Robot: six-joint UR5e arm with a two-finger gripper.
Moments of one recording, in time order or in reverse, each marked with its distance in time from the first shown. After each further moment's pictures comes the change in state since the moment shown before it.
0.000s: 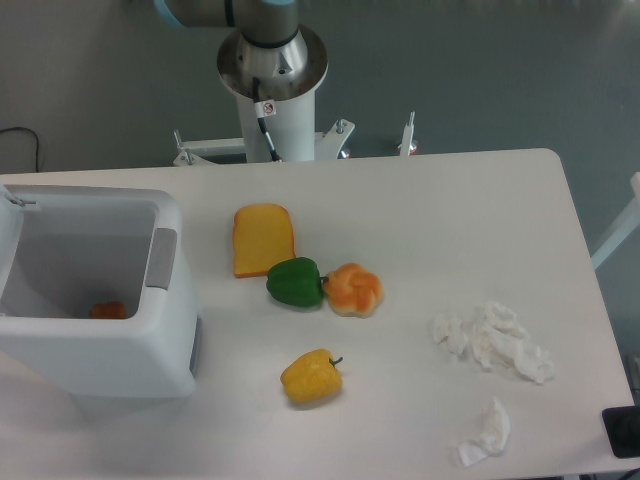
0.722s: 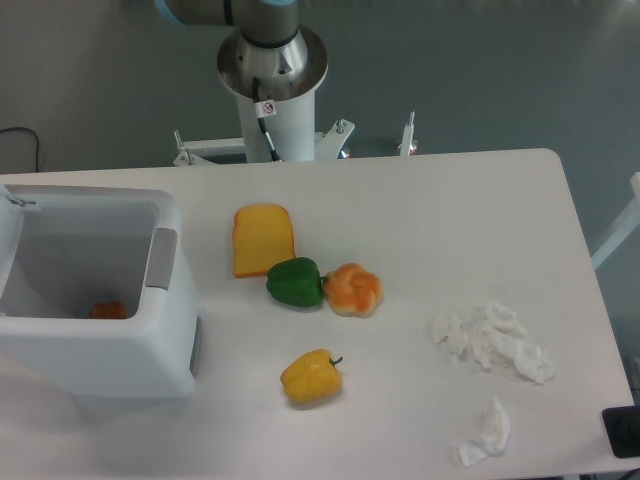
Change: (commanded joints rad) arm -0.026 -0.063 0.002 0.018 0.005 0.006
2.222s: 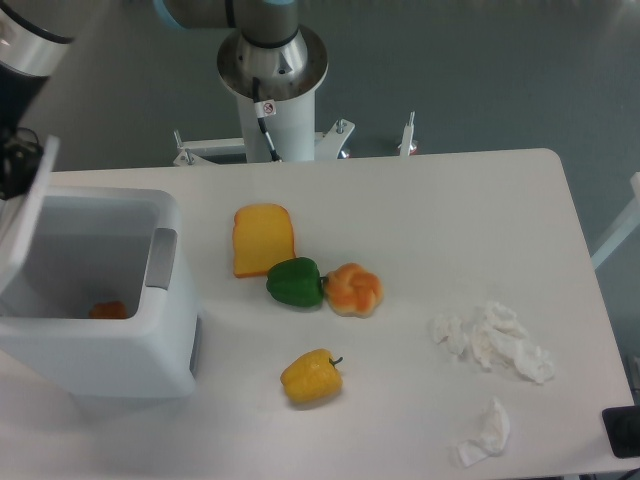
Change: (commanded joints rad) arm 0.114 0.009 -0.051 0.005 0.402 0.080
